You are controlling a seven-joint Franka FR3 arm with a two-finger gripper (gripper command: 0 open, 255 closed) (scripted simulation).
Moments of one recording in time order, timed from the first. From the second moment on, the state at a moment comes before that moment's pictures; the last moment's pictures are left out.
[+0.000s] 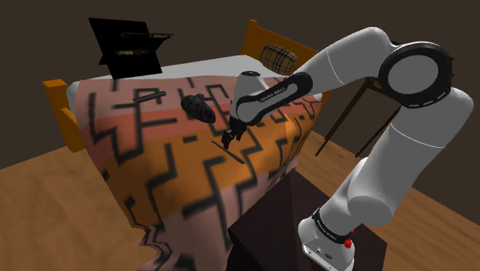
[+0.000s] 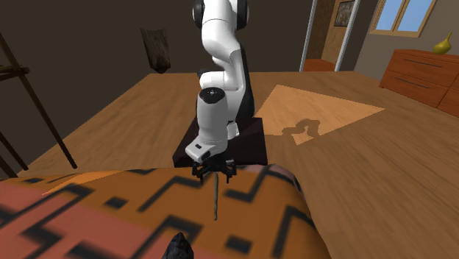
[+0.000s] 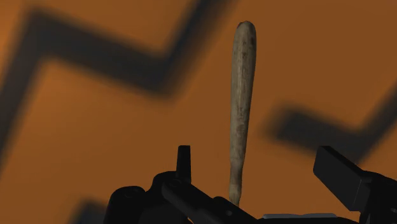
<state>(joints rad) 0.11 0.13 -0.05 -2.37 -0.03 2.46 -0.04</state>
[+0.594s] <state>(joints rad) 0.11 0.25 -0.05 -2.35 -0.03 2.58 -0.05</state>
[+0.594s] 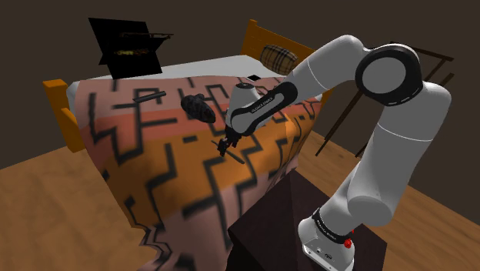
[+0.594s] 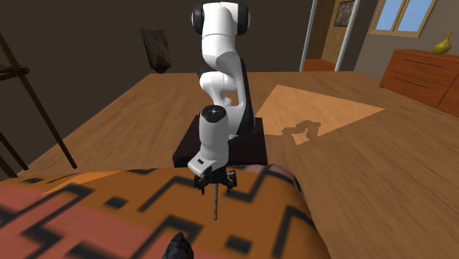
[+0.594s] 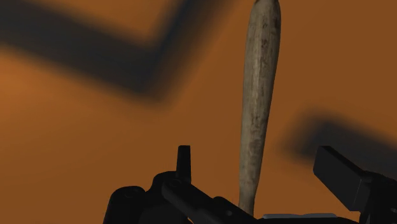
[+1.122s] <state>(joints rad) 0.11 0.26 -0.05 -2.36 -0.03 2.59 -0.05</state>
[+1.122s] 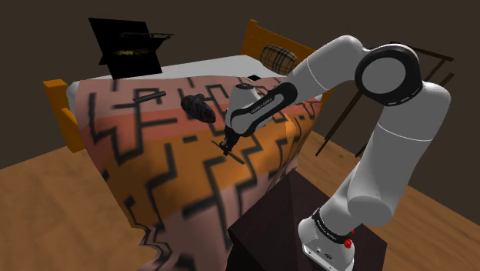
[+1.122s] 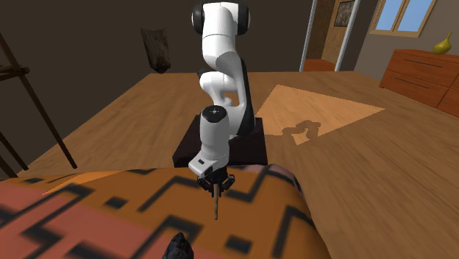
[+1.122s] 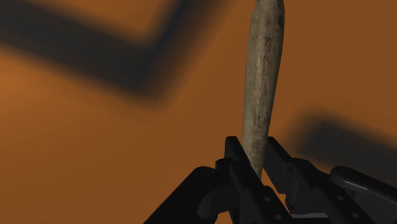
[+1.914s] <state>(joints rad) 0.11 0.17 -0.05 -2.35 -0.03 2.49 -0.05</state>
